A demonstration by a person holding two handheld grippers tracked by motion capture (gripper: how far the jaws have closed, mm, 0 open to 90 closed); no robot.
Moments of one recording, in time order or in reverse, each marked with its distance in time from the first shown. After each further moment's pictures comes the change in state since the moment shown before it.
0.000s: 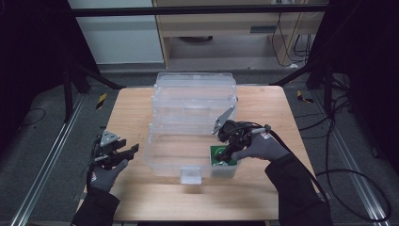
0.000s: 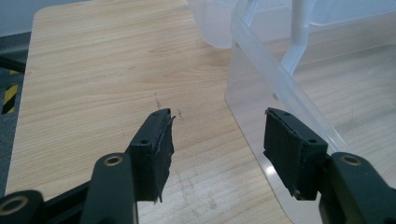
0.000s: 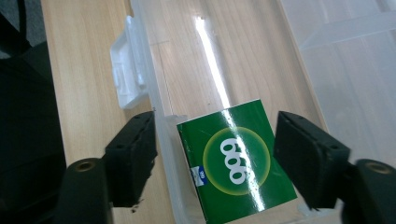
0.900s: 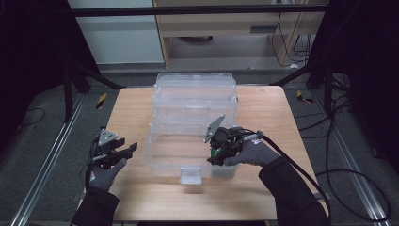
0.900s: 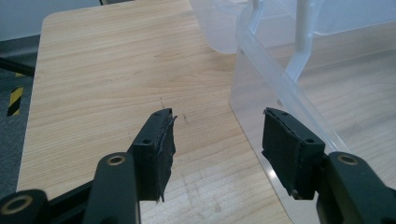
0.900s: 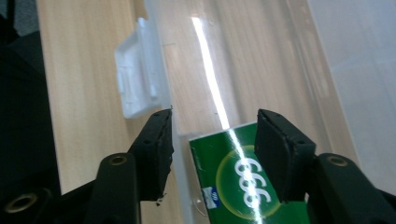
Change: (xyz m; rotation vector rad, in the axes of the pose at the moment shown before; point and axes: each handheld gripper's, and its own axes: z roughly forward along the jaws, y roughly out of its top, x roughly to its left) left arm 0.002 0.002 -0.003 -0.015 0.010 -0.003; right arm 0.019 0.010 0.015 0.012 -0.025 -0.062
